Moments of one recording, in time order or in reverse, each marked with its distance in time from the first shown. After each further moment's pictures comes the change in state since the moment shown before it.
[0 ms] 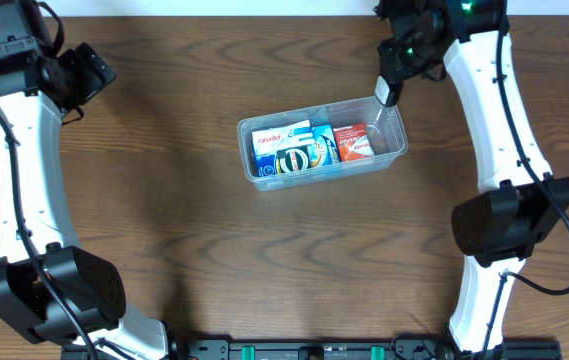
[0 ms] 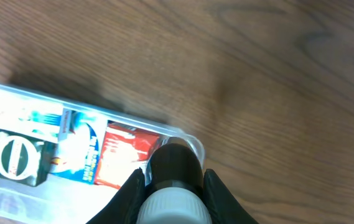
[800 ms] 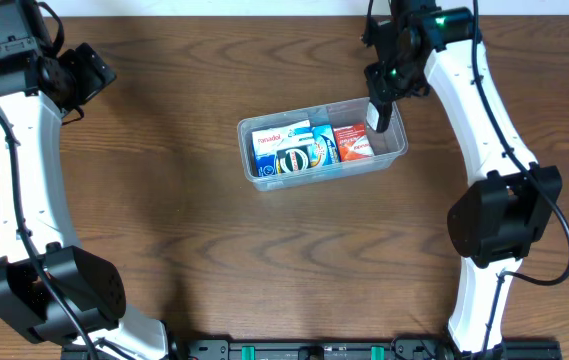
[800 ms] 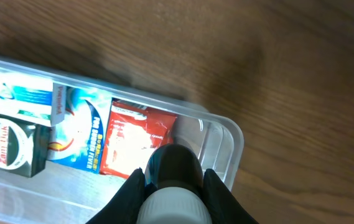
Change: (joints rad) left arm 0.000 0.000 0.000 0.000 0.000 0.000; right arm 0.029 0.000 -0.181 0.055 0.003 0.041
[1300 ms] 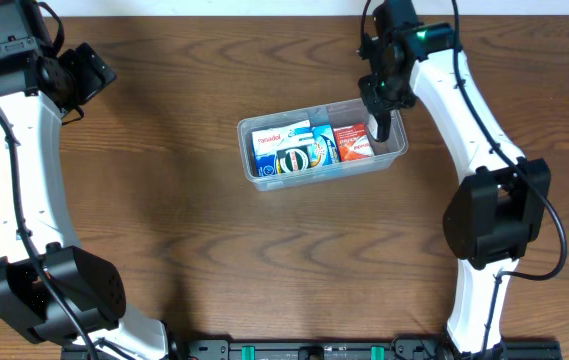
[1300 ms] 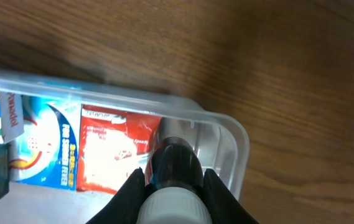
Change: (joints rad) left arm 0.000 0.000 0.000 0.000 0.000 0.000; right arm 0.039 0.000 -0.119 0.091 0.123 0.087
